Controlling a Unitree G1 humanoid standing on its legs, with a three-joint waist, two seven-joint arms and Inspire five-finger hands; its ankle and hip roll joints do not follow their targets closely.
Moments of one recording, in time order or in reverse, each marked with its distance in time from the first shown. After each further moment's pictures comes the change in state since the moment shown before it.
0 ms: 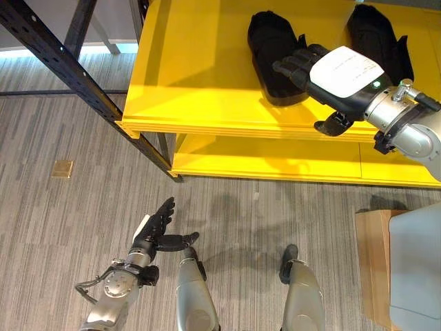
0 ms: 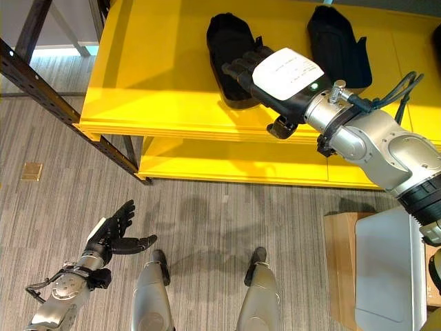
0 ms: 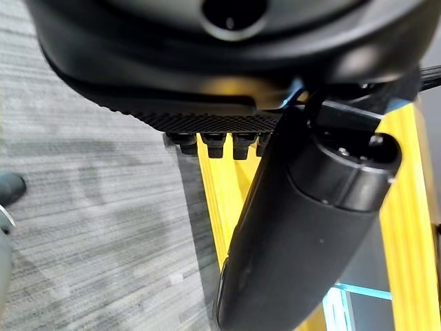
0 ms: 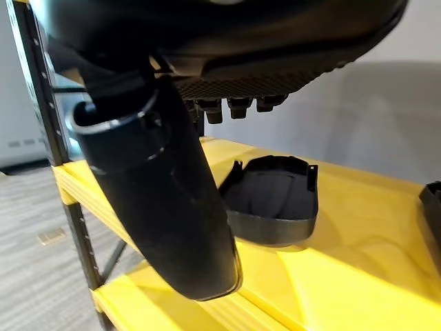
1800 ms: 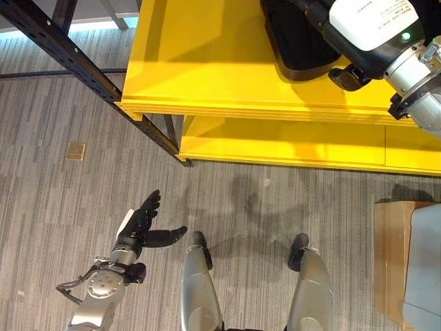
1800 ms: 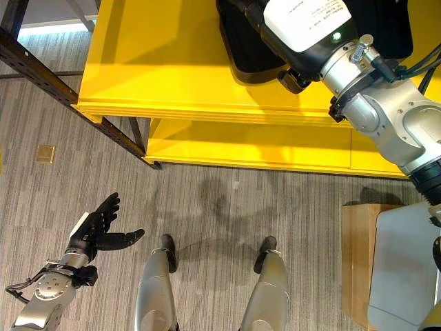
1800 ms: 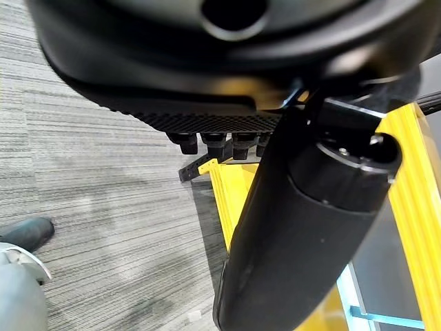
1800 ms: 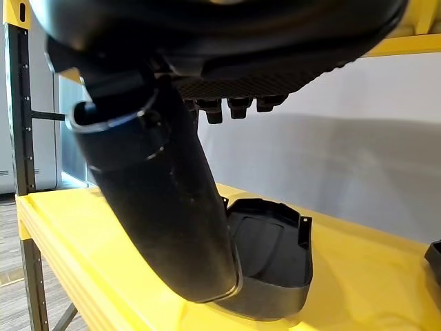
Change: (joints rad) left arm 0.037 0.044 0.076 -0.049 -0.001 -0.021 0.007; right arm -0.164 0.006 0.031 0.058 -0.078 0.033 -0.178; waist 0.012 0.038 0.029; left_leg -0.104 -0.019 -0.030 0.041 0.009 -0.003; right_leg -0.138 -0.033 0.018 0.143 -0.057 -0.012
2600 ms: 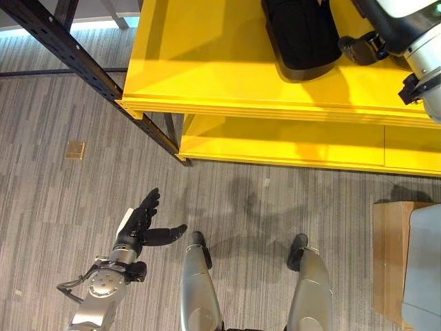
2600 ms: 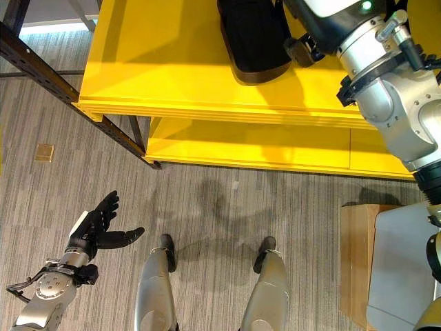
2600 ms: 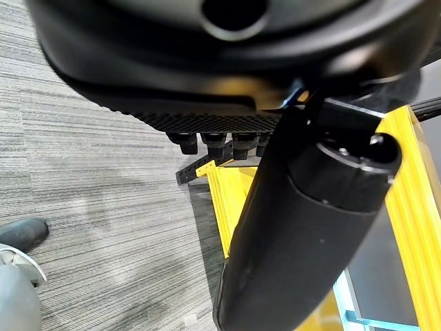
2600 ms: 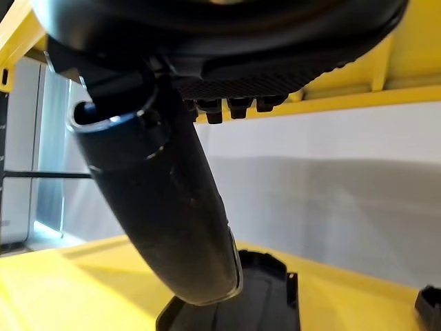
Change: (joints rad) left arm -0.003 -0.004 0.000 -0.001 0.000 -0.001 0.018; right arm 0.059 0.032 -0.204 -0.004 0.004 0.022 -0.076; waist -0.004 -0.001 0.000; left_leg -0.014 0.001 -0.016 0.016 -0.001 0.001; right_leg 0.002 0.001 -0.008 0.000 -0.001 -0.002
